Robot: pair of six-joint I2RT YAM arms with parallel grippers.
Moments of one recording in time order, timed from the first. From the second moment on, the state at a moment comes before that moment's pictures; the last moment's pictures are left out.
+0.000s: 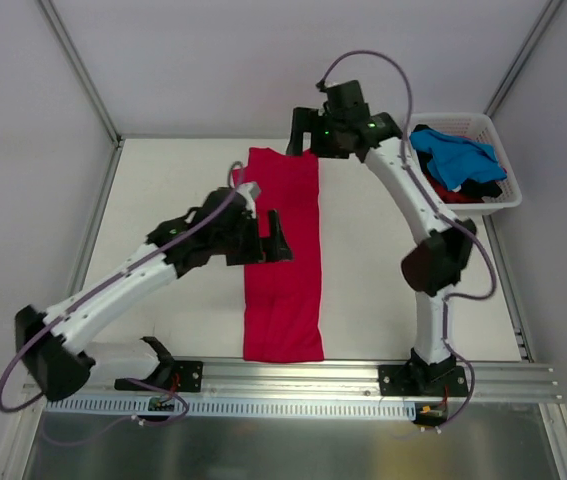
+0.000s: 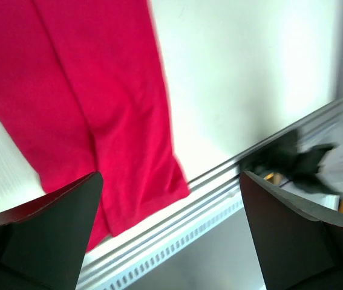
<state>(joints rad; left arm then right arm) -0.80 1.31 1.14 -0.68 0.11 -0.76 0.50 2.19 2.29 -0.88 -0.11 0.38</state>
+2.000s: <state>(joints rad) -0.75 0.69 0.20 -0.47 0.34 -1.21 1.13 1.08 0.35 -0.23 -0.15 1.28</state>
